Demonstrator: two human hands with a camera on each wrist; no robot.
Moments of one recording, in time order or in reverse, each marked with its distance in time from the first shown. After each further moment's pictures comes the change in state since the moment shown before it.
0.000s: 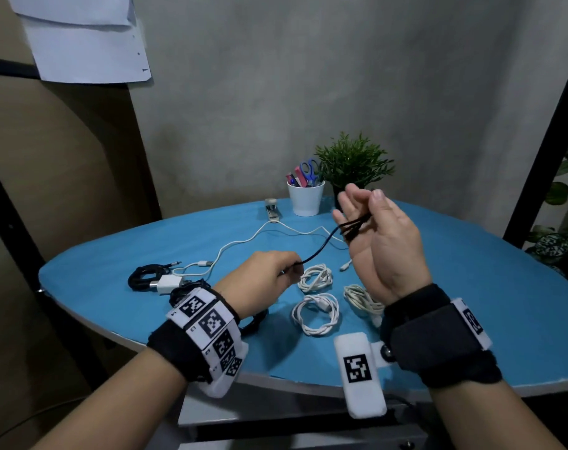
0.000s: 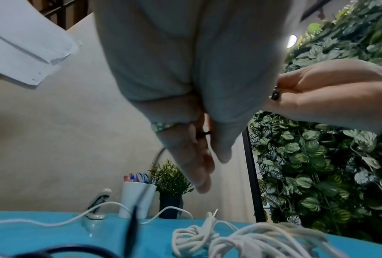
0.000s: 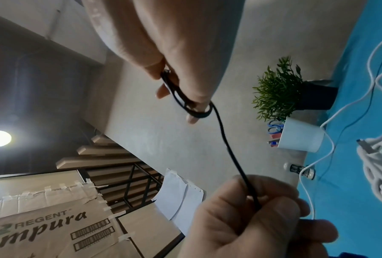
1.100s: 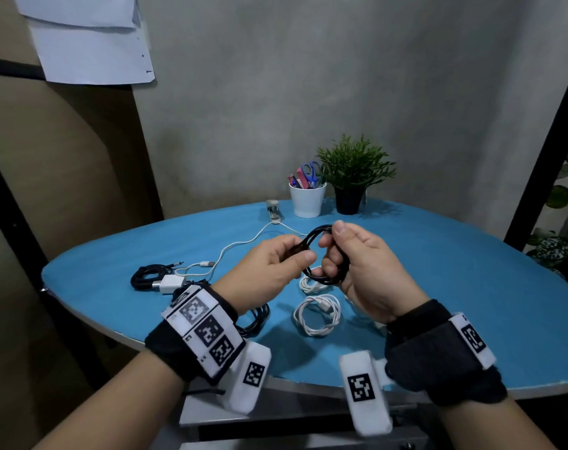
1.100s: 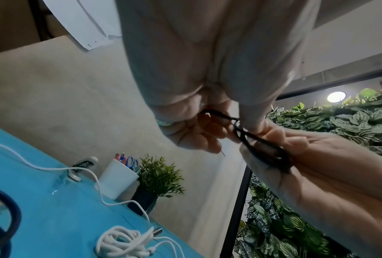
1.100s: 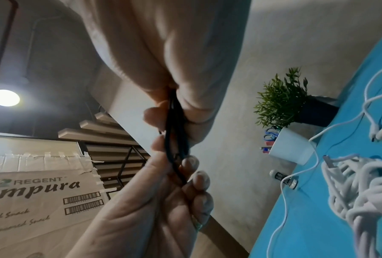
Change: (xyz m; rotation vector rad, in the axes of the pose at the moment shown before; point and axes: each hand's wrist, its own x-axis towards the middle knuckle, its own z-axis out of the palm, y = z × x) left_hand -0.009 0.024 -0.009 -0.656 0.084 0.000; right_hand -0.018 0.010 -0.003 -0.328 -0.187 0.261
